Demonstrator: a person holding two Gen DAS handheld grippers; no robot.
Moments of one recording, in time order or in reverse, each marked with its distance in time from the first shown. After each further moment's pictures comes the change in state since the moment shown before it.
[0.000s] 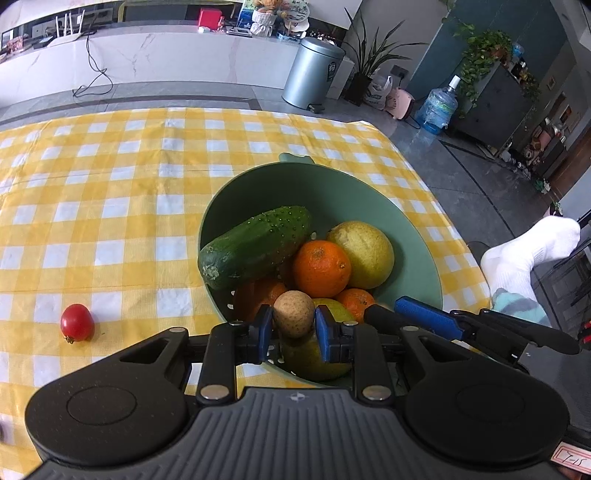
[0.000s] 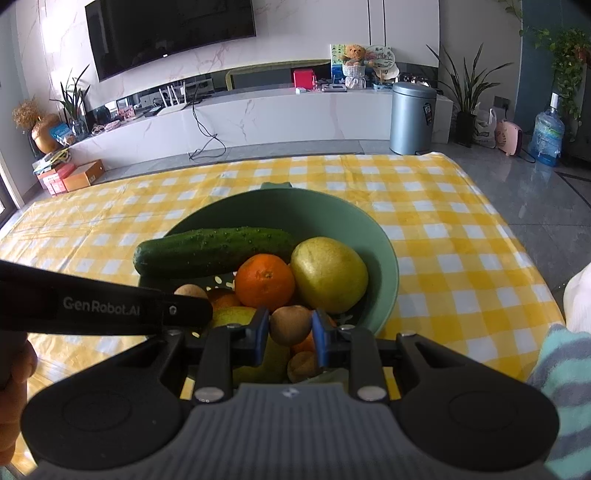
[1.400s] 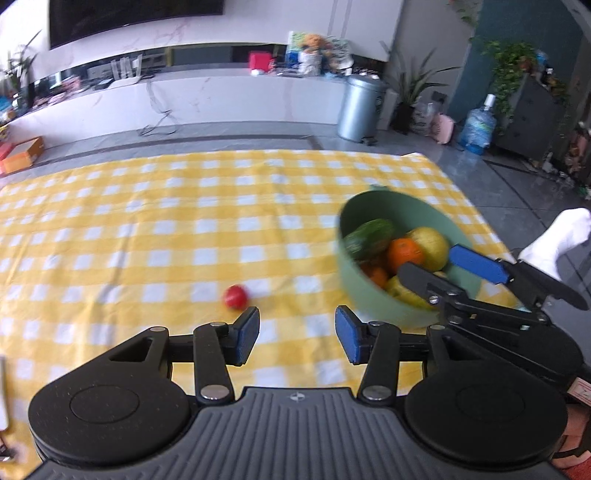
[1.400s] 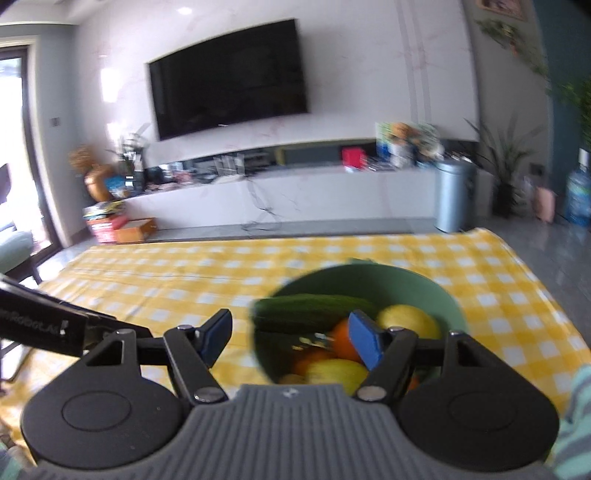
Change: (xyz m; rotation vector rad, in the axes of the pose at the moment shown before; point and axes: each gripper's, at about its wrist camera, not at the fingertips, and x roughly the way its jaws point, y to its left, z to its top) left arm -0.122 0.044 -0.040 0.017 -0.105 0.216; right arm -0.050 0.059 -0.016 -0.082 -0.306 0.194
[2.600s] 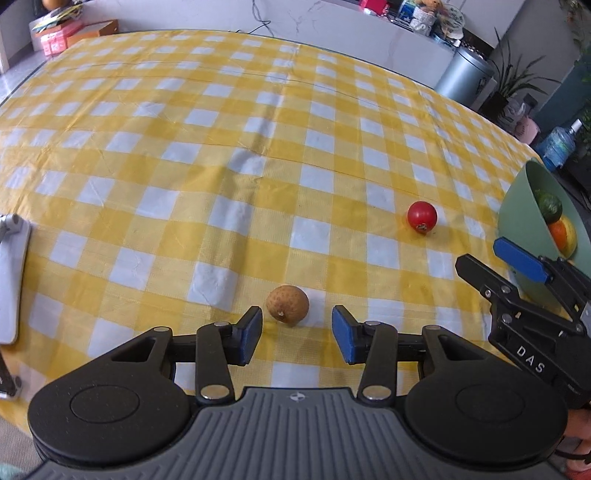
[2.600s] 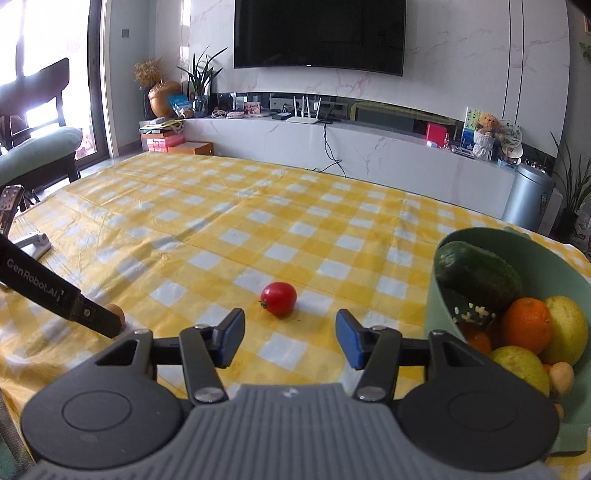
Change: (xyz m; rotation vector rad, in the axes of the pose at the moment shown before) left arm 0.054 0.143 -0.058 -0.272 0.199 0.080; right arm 0.099 0.092 -0.049 -0.228 0.192 0.093
